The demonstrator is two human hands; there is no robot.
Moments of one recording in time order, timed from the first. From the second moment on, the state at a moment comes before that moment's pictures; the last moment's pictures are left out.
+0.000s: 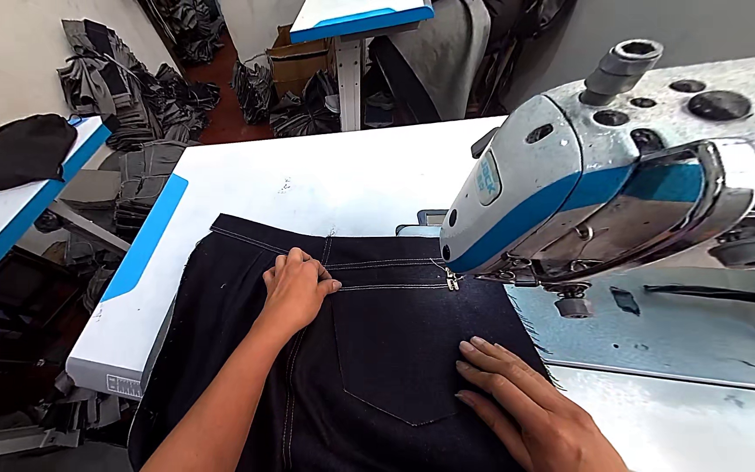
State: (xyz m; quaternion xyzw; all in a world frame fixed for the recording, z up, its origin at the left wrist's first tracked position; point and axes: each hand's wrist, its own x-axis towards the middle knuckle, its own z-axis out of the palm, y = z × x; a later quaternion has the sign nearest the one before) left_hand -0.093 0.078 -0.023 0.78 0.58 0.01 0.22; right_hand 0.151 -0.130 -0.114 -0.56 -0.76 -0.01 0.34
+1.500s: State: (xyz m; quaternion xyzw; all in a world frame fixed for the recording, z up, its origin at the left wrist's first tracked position) left_hand -0.017 -0.071 -0.062 0.94 0.29 0.19 -0.03; right_hand 0.194 -0.081 -0.084 -0.40 -0.88 0.02 0.27
